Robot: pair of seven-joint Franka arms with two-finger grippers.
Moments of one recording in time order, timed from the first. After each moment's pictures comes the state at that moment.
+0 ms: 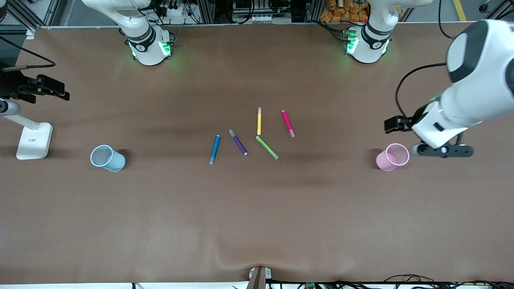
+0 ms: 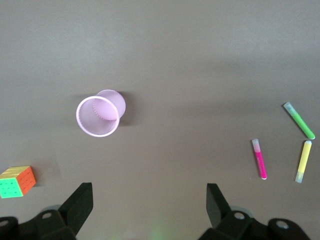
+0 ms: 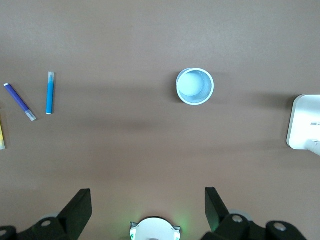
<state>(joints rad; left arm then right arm) -0.18 0.24 -0.04 -1.49 -0.01 1.59 -0.16 0.01 0.02 -0.06 -1.53 0.04 1.38 -0.11</state>
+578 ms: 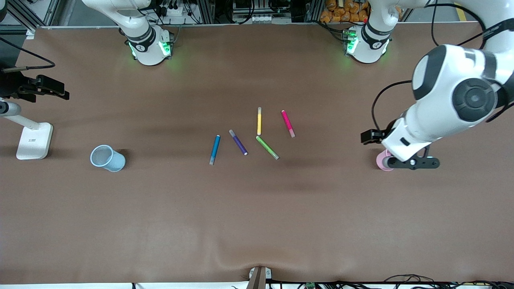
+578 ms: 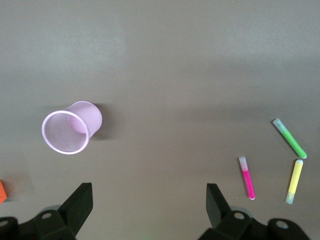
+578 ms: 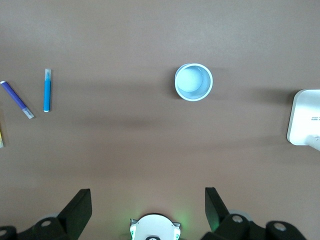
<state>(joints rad) -0.24 0.32 -0.05 -1.49 -0.01 1.69 -0.26 0.01 0.02 -0.06 -1.54 0.04 1.38 -0.11</state>
